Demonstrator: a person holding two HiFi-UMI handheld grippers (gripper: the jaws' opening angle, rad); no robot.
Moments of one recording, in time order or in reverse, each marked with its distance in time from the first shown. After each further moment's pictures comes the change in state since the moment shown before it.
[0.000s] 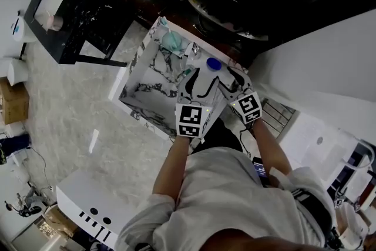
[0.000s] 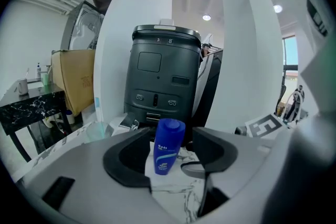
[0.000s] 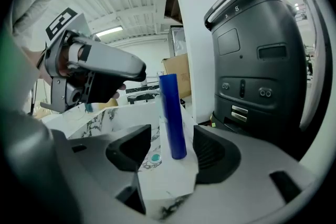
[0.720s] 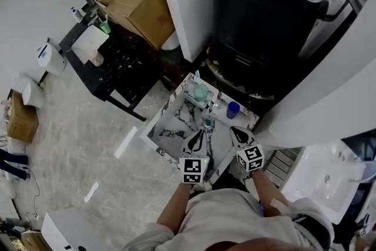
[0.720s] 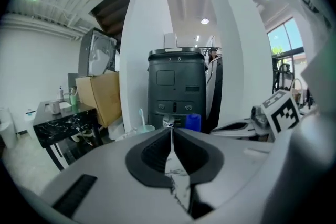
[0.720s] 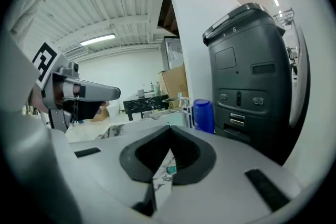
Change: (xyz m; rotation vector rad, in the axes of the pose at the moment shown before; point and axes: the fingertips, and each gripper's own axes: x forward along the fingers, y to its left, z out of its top) left arm -0.141 0.046 -0.019 0.093 -0.109 0.172; right arm -0.035 0.081 0.042 0.060 -0.093 -0.126
